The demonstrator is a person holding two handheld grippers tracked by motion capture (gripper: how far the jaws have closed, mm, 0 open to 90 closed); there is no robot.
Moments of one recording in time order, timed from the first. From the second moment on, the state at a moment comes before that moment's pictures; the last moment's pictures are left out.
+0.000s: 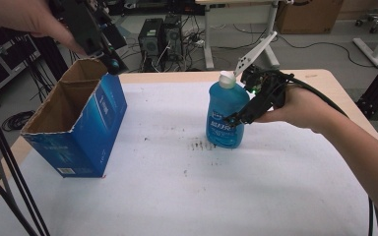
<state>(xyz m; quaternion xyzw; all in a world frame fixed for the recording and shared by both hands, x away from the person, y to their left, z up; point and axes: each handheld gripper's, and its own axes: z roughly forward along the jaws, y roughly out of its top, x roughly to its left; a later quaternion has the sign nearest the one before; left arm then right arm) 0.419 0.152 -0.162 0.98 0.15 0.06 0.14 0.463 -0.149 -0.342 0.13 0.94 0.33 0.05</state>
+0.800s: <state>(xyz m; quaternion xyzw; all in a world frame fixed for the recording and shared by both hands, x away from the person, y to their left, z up) 0.418 0.151 -0.163 0.98 0.15 0.06 0.14 0.461 -0.151 -0.347 0.13 0.93 0.34 0.05</state>
